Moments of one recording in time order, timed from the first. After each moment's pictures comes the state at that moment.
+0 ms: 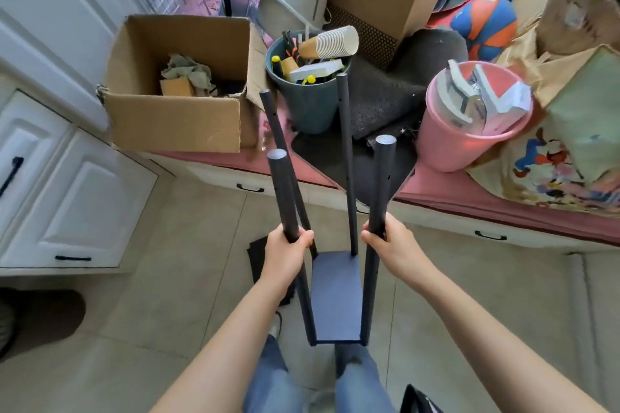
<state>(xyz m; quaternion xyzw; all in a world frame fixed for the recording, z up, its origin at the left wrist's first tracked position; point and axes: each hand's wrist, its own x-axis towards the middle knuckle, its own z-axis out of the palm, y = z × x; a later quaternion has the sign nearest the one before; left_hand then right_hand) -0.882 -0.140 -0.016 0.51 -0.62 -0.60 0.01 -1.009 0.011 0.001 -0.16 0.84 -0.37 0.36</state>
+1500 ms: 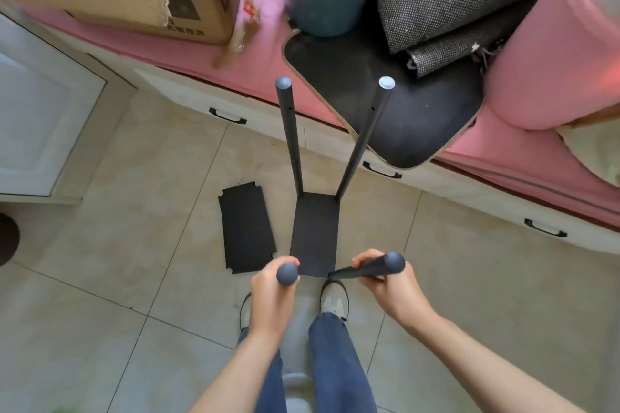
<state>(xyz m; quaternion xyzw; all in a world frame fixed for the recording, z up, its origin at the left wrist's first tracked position) -0.860 -0.043 -0.309 0.59 -0.62 -0.51 0.03 -1.020 0.087 -0.304 -0.16 0.81 -0.31 0.46</state>
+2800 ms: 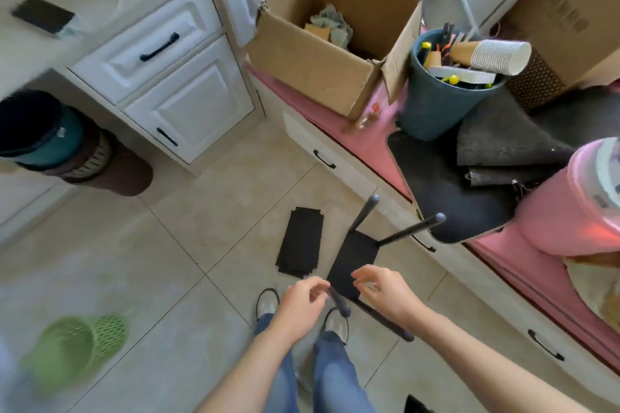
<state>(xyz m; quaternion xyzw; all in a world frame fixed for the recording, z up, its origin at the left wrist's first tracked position) -0.759 -0.040 -0.113 0.56 -0.62 -0.54 -0.05 -0.953 0.010 -0.102 -0.47 0.74 -0.08 0.47</state>
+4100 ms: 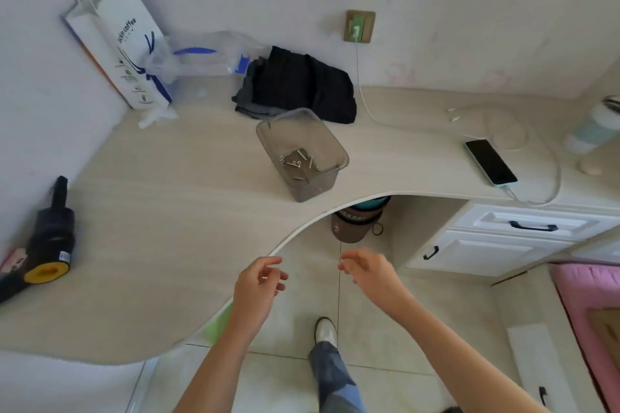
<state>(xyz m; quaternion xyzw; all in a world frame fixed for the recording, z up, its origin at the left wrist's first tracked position) -0.143 -0.197 0.044 0.78 -0.19 -0.36 0.48 -0.315 -0.335 0.064 -0.68 0.50 -0.06 0.54</state>
